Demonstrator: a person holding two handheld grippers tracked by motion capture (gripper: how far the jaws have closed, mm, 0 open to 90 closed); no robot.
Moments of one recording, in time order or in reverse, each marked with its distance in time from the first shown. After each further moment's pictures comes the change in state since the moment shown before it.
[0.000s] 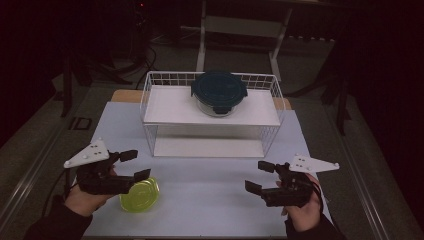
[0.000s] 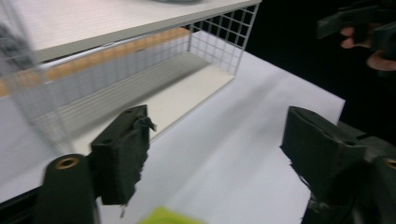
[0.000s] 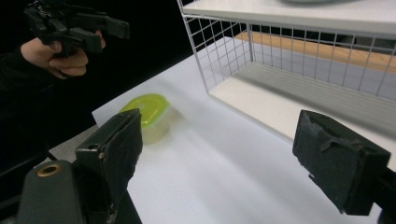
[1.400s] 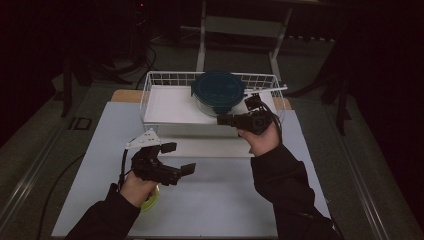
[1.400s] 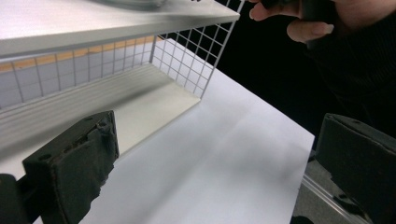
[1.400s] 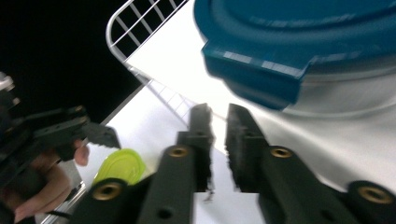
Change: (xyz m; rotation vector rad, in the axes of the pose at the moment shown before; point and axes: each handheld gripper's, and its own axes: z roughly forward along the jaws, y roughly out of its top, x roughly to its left) left arm -0.029 0.029 0.099 -0.017 -0.126 -0.126; right arm -0.046 0.123 0.110 0.190 -0.051 0.195
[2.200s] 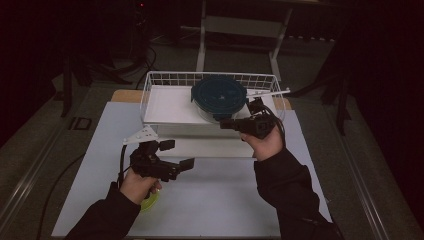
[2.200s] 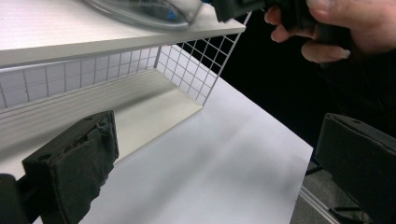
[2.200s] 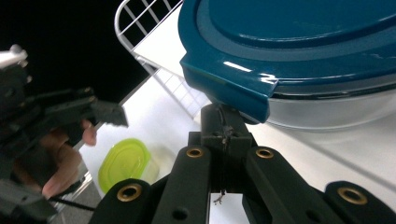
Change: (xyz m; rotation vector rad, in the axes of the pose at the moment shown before) left arm 0.002 0.006 -0.002 -0.023 0.022 -0.044; right arm 0.000 -0.003 -0.007 0.014 0.004 0.007
